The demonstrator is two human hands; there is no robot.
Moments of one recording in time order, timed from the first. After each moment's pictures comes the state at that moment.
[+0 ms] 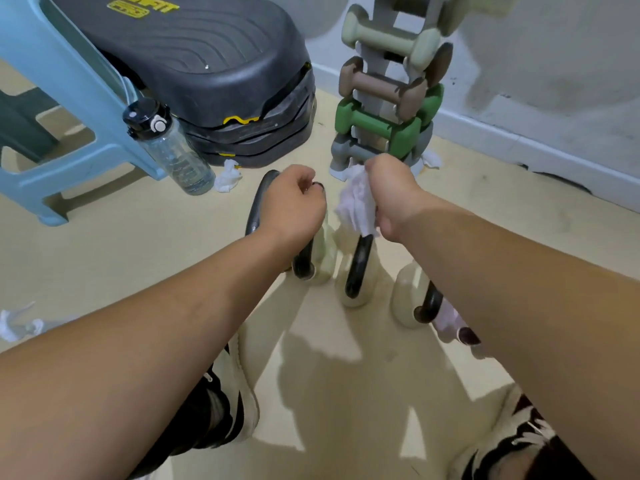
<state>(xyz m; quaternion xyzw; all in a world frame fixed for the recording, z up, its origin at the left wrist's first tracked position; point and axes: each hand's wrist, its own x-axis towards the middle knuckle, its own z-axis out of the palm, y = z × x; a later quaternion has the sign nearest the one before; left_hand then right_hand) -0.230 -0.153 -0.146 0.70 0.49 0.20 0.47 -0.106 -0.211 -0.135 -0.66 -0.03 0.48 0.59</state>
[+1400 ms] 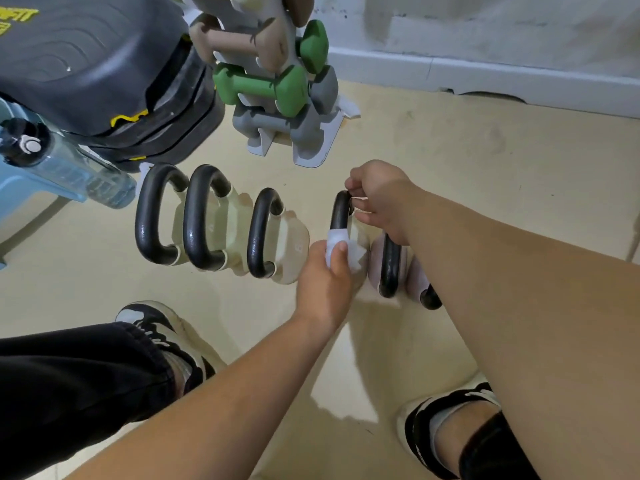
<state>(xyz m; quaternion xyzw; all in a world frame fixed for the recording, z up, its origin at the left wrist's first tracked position) -0.164 -0.358 -0.260 0.71 0.50 0.08 0.48 -0.002 -0.355 -0.206 -0.71 0.07 0.50 0.49</state>
